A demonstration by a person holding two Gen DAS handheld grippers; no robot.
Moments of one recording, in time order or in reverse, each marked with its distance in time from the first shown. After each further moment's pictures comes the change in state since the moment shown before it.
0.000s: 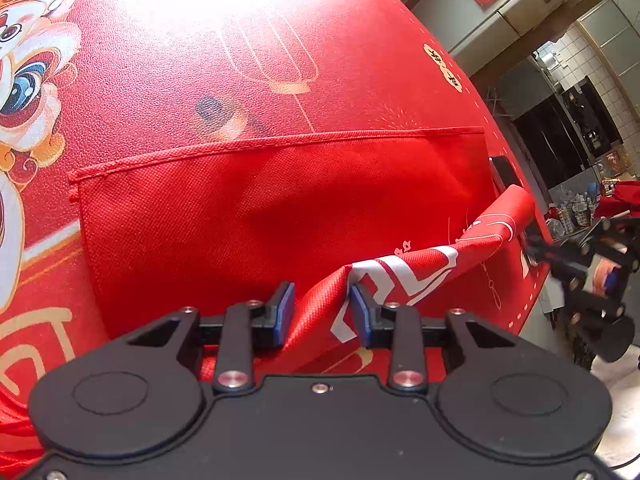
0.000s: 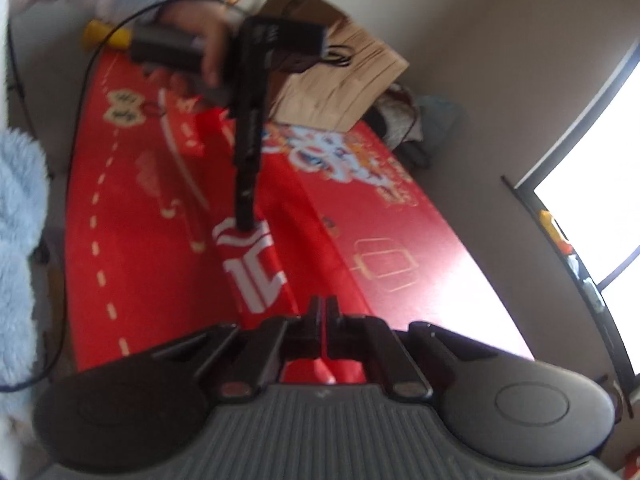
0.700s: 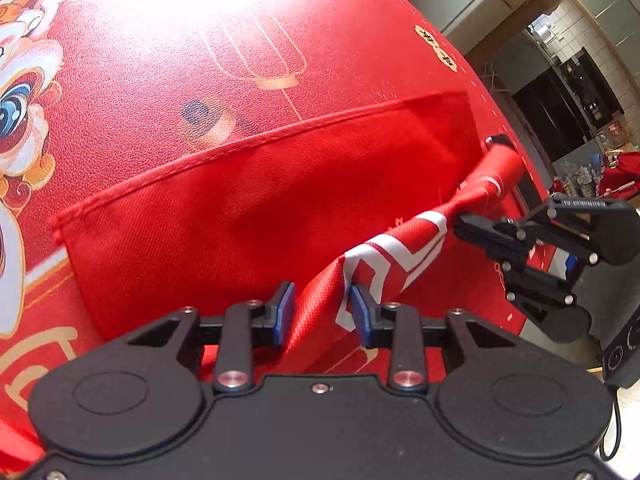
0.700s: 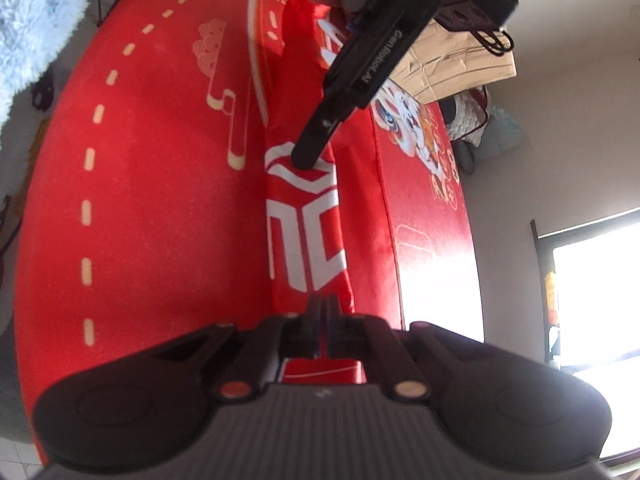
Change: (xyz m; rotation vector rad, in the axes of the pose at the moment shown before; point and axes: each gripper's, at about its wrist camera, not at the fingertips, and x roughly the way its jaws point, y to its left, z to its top) left arm 0.002 -0.008 0.006 0.080 0.044 0.026; right arm 0.051 0.032 0.004 -0.341 0.139 -0.105
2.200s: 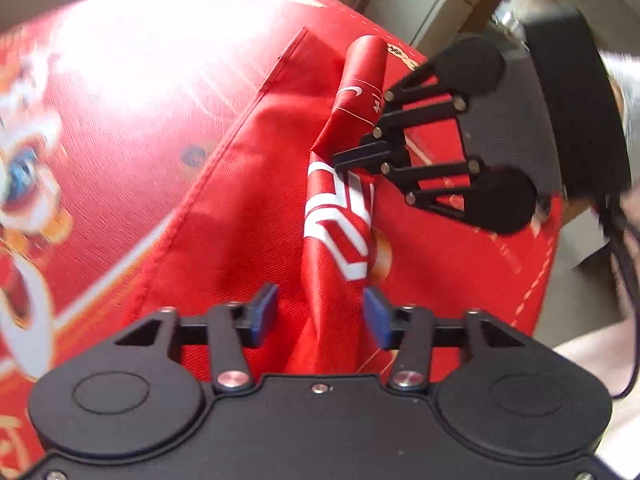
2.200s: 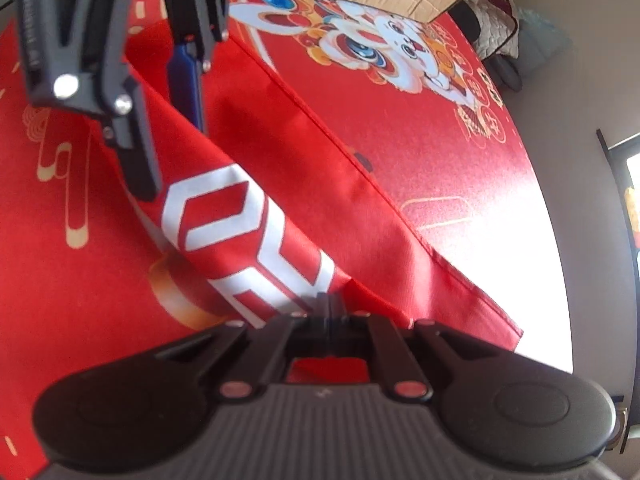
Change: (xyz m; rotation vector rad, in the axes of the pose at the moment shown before) left arm -0.015 -0.016 -0.024 0.288 -0.155 0.144; right arm 0.103 -0.084 0.039 0.257 0.168 0.272
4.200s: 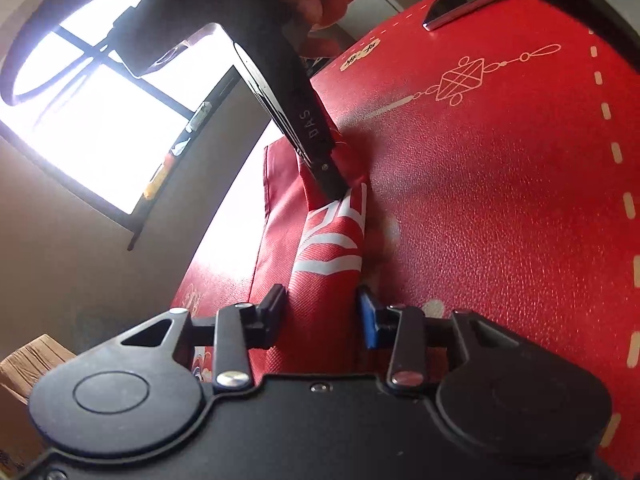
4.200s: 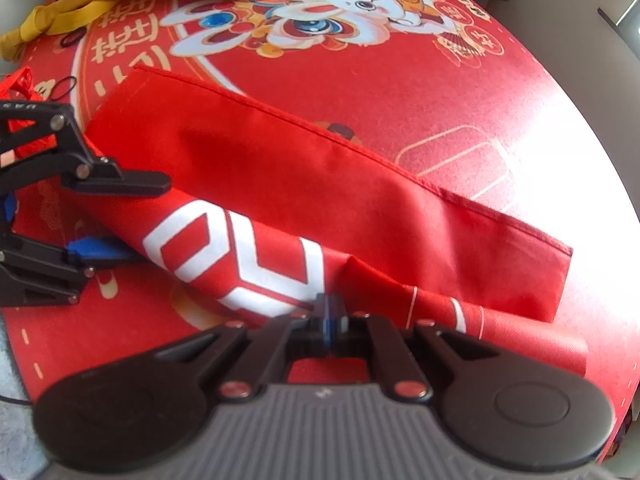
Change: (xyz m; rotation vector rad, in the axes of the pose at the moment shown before) left arm 0.062 -0.137 -0.066 0.794 -0.253 0.720; right arm 0.005 -0.051 -0.009 0.286 0.051 0.273
